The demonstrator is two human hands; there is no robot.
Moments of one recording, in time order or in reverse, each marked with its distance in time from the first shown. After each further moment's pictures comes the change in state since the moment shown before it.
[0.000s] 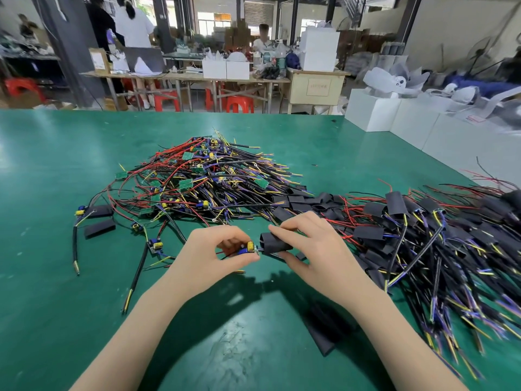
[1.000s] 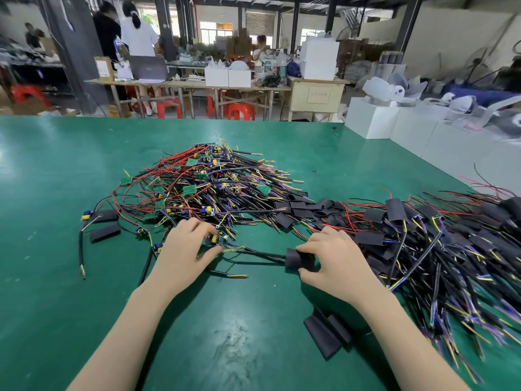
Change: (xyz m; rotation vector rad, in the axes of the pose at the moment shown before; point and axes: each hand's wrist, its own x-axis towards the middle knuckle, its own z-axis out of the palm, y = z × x) left_hand -0.003 -0.051 -0.020 0.556 0.032 -0.096; right_hand -0.009 0.016 -0.004 -0.200 -0.375 0.289
